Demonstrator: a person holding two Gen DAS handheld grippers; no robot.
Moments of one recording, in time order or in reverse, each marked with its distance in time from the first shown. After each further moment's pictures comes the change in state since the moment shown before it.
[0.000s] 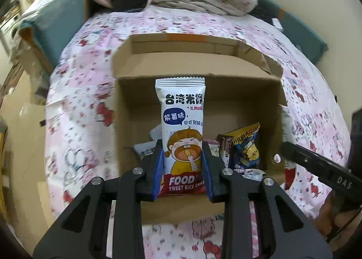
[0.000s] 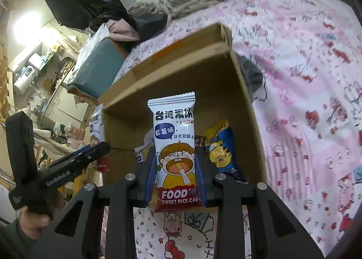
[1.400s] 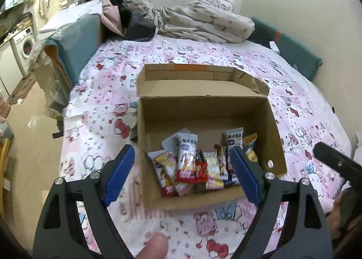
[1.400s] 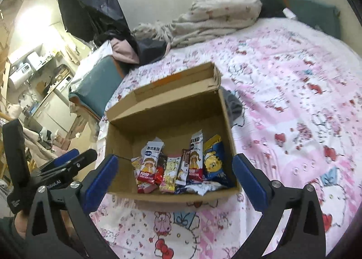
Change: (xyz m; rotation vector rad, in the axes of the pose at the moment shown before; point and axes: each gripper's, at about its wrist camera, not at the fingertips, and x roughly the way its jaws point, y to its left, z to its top) left arm -0.079 0.008 -0.029 -0.023 -0.193 0.041; right arm -0.086 0.038 -0.027 -0.115 -0.214 -0.124
